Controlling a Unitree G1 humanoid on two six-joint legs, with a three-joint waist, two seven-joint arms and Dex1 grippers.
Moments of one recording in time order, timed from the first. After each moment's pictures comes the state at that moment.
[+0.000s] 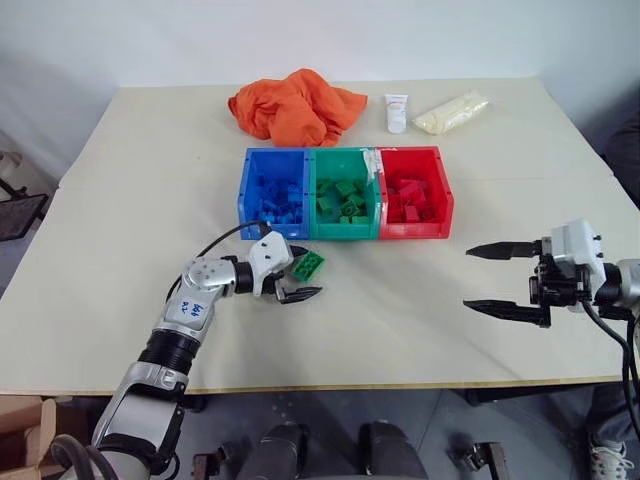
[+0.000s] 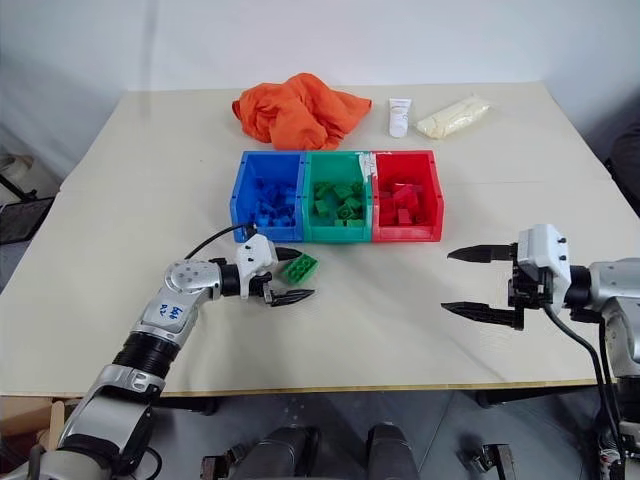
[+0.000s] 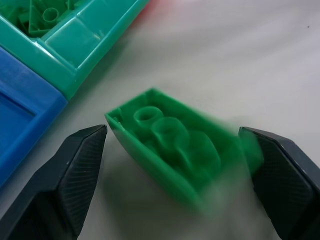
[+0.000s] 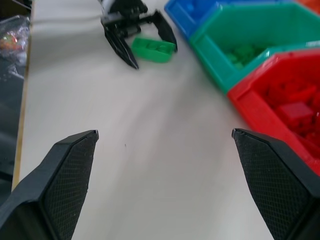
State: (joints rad) left arm -0.62 0.41 -0.17 0.44 -0.07 -0.01 -0.94; right arm -0.30 -0.93 -0.23 0.07 0.54 0.15 1.45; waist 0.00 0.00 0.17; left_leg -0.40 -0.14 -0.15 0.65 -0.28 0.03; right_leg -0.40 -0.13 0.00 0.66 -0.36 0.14
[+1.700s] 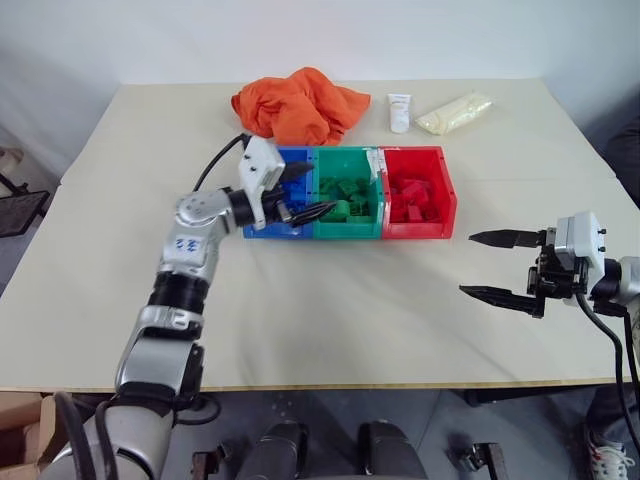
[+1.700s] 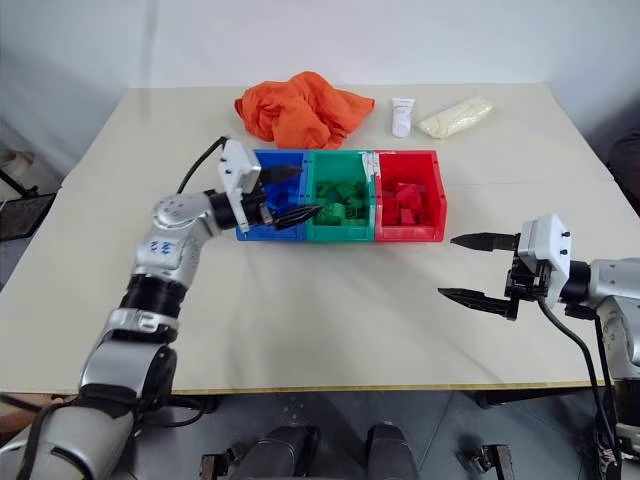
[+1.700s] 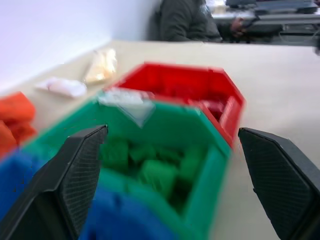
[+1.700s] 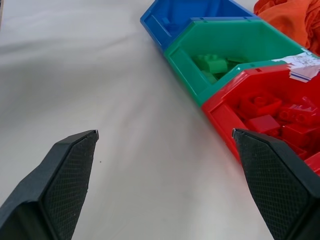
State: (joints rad) left arm -0.80 0.44 0.01 0.42 -0.28 0.14 -1.03; right arm -0.33 -0.91 -0.21 0.09 0.52 0.12 1.37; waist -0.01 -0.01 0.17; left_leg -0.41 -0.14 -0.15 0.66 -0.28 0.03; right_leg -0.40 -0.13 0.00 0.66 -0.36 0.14
